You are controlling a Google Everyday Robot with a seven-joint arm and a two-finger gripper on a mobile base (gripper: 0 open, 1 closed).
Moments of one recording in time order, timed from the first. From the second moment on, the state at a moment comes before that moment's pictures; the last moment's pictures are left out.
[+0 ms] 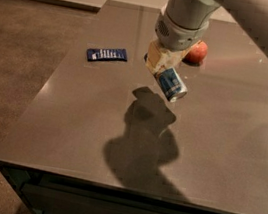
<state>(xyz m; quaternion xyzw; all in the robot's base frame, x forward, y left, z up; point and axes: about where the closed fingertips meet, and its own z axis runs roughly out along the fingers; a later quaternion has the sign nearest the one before) 0.590 -0.057 0.929 -0.30 0.94 0.00 0.17</state>
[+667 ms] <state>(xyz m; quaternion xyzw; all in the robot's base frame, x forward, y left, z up) 0.584 -0.050 0.956 -0.41 0.86 0.05 0.30</state>
